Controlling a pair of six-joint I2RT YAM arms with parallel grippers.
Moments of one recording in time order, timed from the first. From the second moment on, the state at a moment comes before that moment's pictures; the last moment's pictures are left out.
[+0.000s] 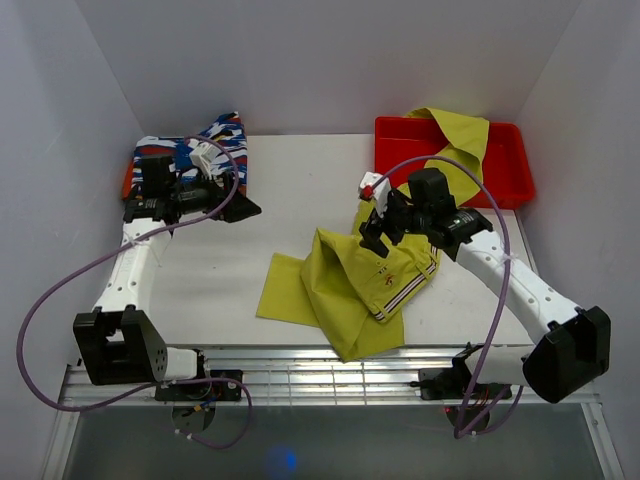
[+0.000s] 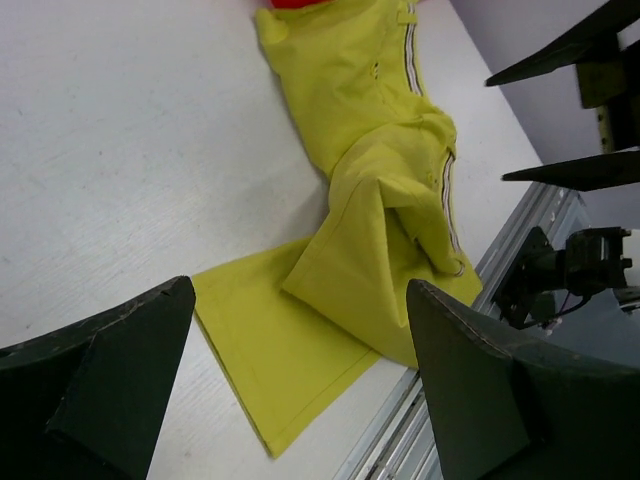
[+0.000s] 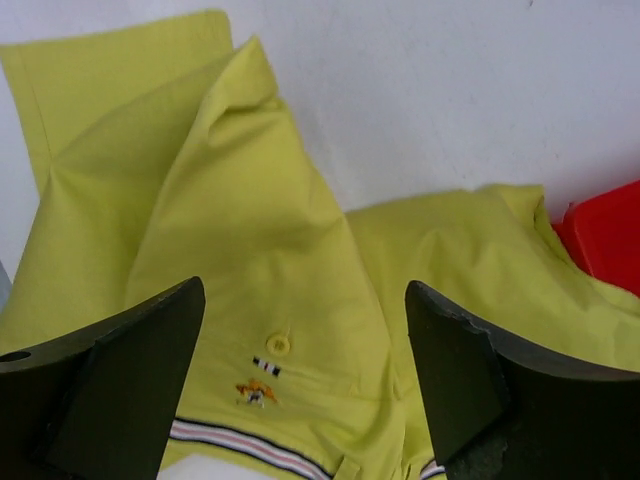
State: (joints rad) left arm 0.04 1.32 1.18 -0.45 0.95 -0.06; right arm 0.52 1.29 1.13 -0.45 -0.46 -0.46
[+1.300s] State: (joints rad) left arm -0.44 1.70 0.98 -0.38 0.12 0.17; right arm 0.61 1.11 0.73 -0.58 -0.01 -0.55
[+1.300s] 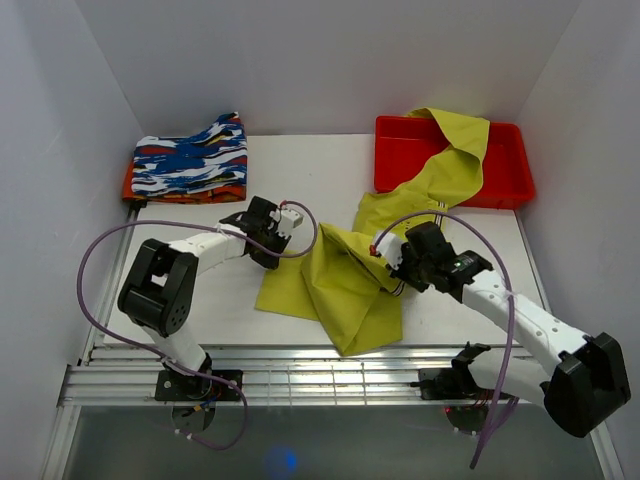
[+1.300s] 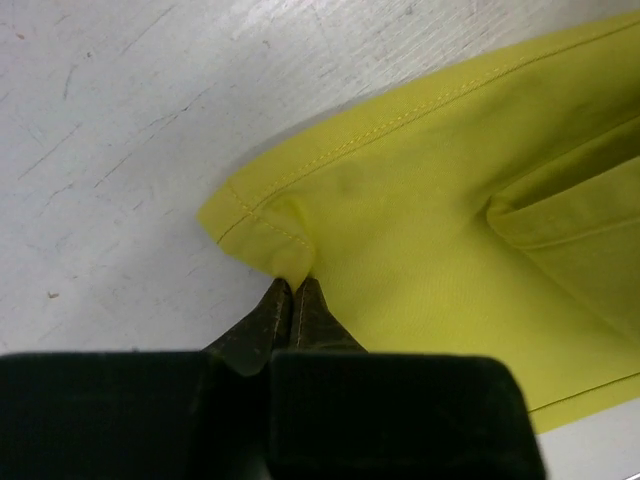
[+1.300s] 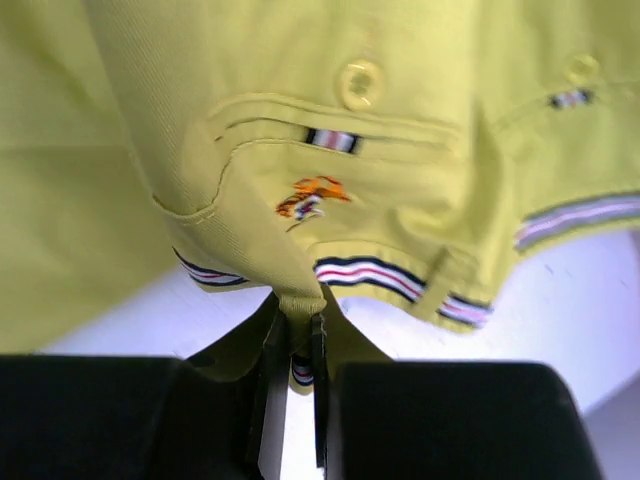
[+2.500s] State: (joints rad) left arm 0.70 1.57 1.18 -0.66 0.41 0.86; right arm -0.56 1.00 0.69 -0.82 -0.28 -1.67
